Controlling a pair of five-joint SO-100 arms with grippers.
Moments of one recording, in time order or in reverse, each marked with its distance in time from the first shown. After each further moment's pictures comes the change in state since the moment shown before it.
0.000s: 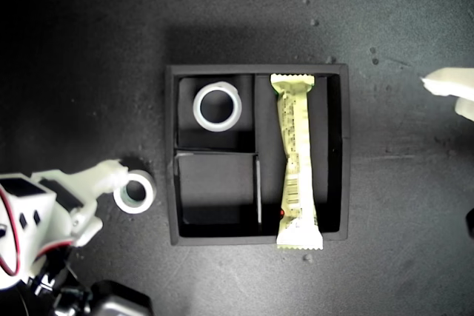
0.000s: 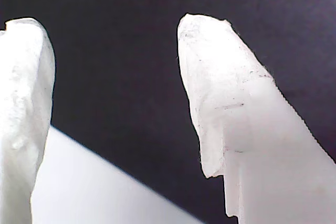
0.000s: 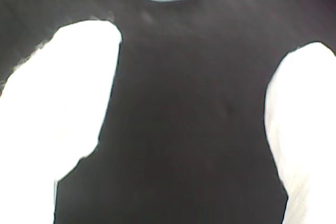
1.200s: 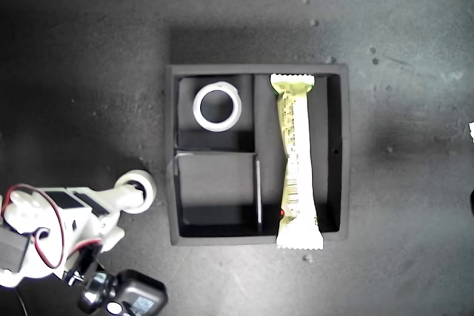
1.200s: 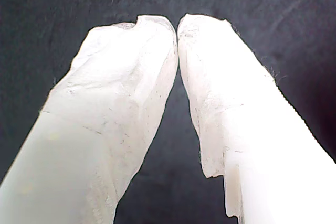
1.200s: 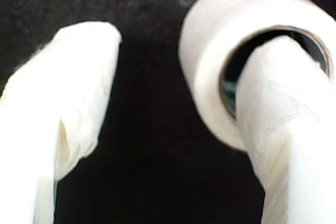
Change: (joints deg) arm 0 4.1 -8.4 16.7 -27.2 -7.1; arm 1 -7.5 28.6 47.0 -20.0 30.1
